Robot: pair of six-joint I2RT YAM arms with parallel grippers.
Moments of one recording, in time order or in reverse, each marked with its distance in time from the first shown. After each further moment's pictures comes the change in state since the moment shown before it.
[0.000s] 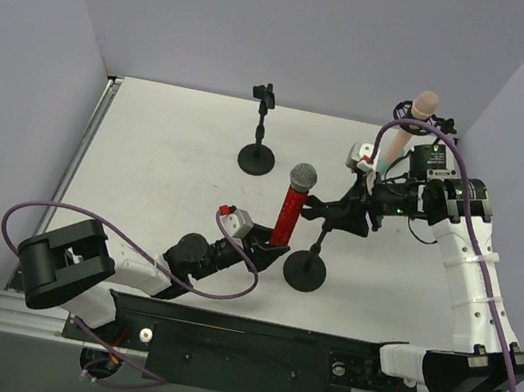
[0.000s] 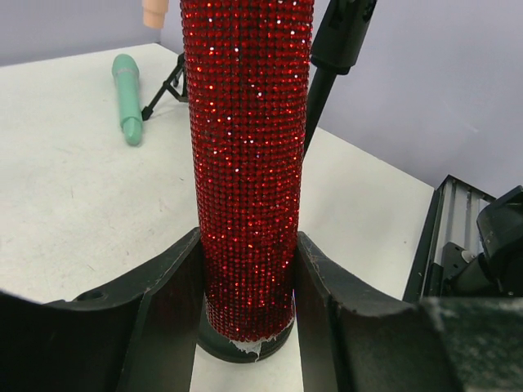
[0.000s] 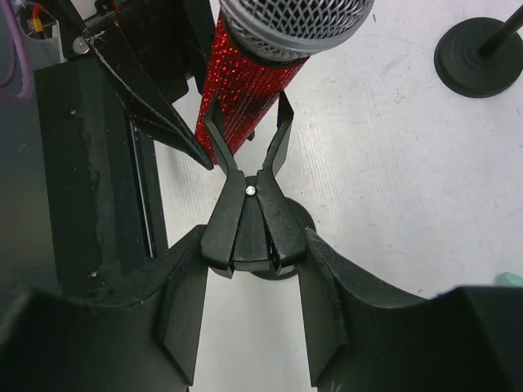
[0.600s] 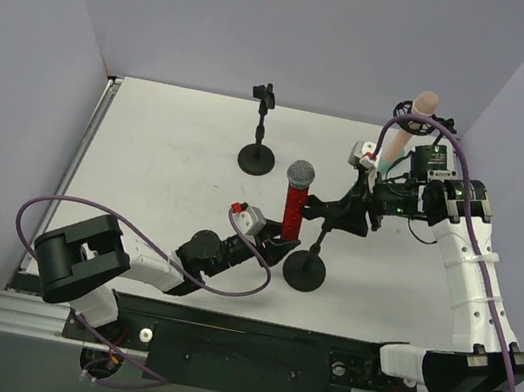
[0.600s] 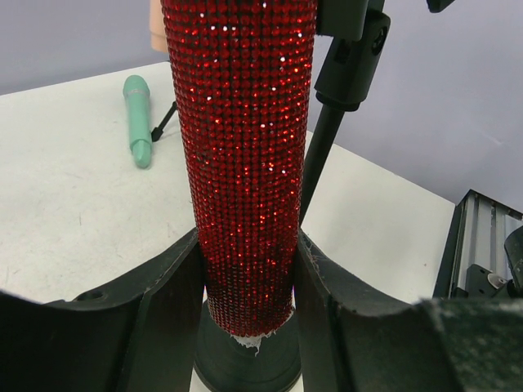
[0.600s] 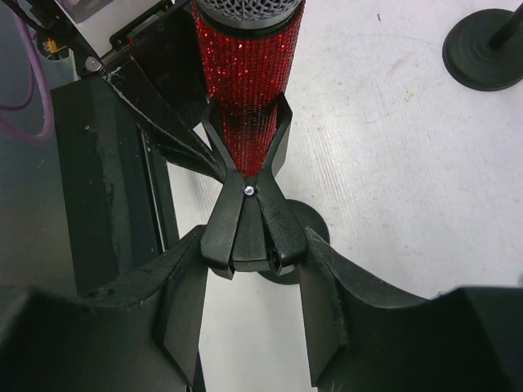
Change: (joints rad) left arm -0.016 0.080 0.100 0.007 -0.043 0.061; right arm -0.013 -0.003 -0.023 0.034 -0.026 0.080
